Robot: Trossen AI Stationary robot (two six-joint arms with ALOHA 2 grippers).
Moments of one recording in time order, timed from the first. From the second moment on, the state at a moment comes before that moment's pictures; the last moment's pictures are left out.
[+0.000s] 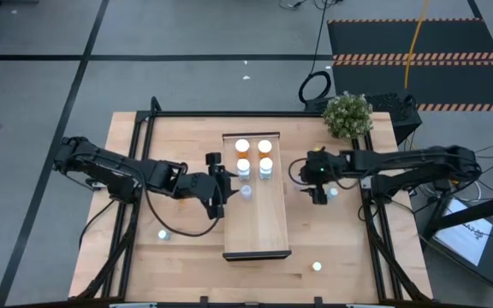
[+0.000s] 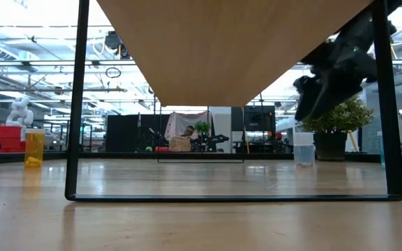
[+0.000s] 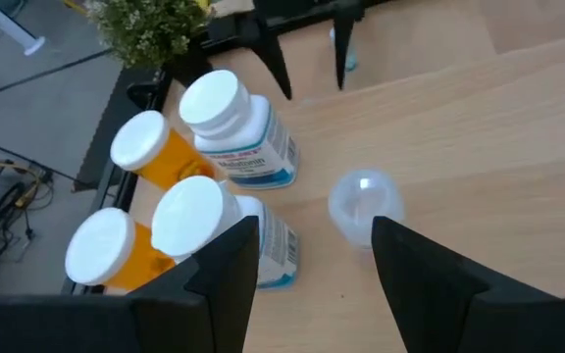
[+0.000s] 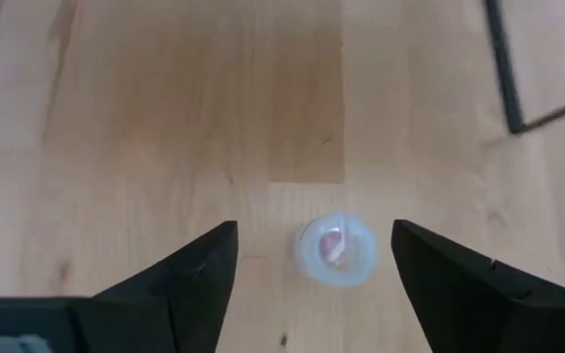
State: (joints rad) left arm -0.25 1.42 1.22 -0.48 -0.45 0.09; right arm -0.12 1.11 0.60 -0.46 -0.05 -0.16
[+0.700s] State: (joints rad) left arm -0.25 1.42 1.22 -0.48 -0.45 0.08; right arm -0.24 1.29 0.60 -0.43 -0.13 -0.18
